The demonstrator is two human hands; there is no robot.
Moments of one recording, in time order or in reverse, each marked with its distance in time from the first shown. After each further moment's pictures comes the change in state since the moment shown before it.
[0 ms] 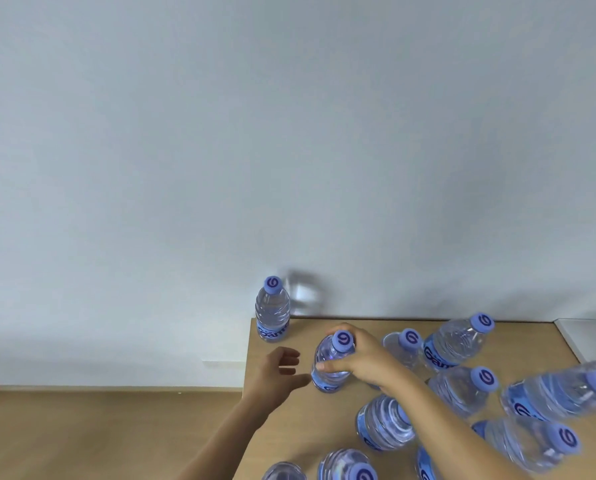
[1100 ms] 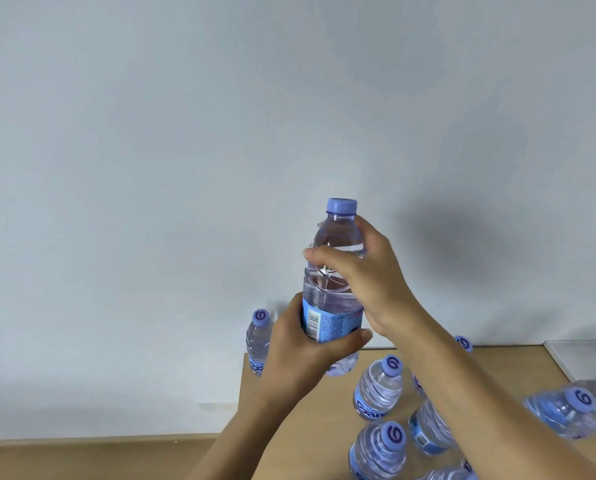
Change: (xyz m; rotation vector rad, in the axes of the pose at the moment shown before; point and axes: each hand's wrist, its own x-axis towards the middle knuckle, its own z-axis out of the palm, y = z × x) left_hand -0.105 0.181 0.019 -0.199 -0.010 0.592; right_hand -0.071 -0.170 -0.075 0.522 0.307 -0.568
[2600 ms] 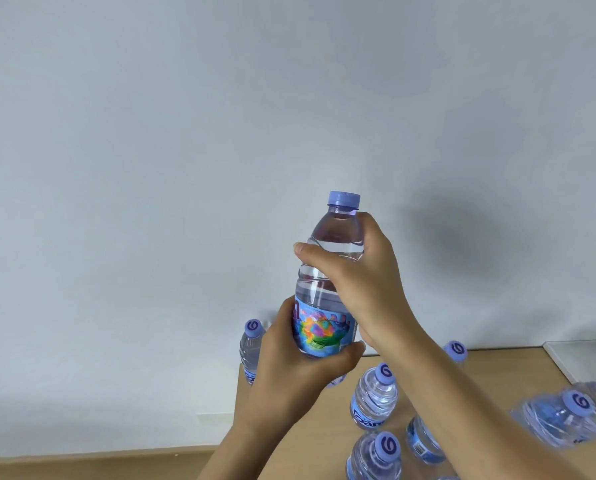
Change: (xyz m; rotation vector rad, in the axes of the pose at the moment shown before) left_hand -0.009 0.018 0.010 0.076 0.040 0.030; right_hand -0.008 -0.015 -0.003 -0.049 0.191 -0.071
